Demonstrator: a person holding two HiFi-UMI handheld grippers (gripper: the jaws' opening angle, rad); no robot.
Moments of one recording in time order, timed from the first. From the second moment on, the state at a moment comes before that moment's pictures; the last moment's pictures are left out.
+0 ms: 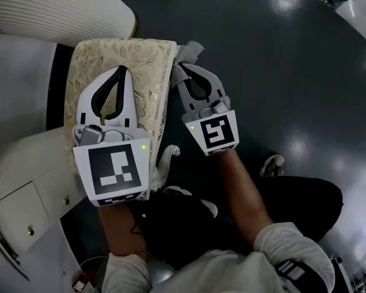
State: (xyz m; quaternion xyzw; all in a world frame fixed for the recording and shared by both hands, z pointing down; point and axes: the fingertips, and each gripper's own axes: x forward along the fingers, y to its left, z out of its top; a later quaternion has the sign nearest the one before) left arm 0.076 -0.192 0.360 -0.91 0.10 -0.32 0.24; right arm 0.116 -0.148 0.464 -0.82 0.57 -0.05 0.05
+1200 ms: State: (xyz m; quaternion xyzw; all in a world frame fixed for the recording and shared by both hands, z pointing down) left arm 0.052 -0.199 0.363 -0.91 0.15 -0.36 0.15; right arm 0.042 -0.134 0.445 -0.72 0.68 -0.15 -0.01
